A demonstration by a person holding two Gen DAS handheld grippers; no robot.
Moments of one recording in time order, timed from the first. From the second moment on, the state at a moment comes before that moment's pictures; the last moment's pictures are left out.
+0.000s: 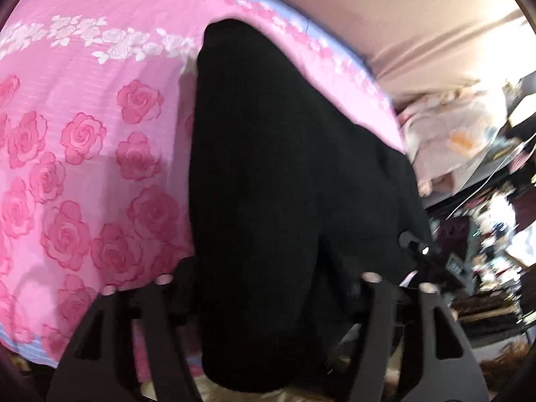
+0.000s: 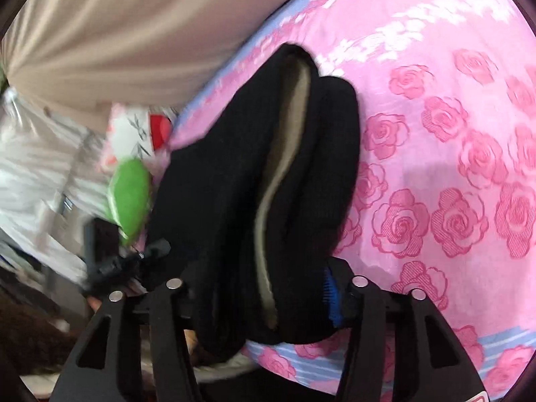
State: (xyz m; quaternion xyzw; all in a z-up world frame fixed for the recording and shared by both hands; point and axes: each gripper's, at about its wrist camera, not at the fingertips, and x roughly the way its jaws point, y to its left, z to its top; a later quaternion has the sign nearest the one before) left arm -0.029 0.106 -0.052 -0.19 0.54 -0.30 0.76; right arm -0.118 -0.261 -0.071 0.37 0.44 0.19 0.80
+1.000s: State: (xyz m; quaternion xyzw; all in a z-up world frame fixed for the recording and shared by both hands) left arm -0.067 0.096 0.138 -0.07 0.35 -0.35 0.87; right arm -0.144 -0.233 0.100 0.20 0.30 0.21 0.91
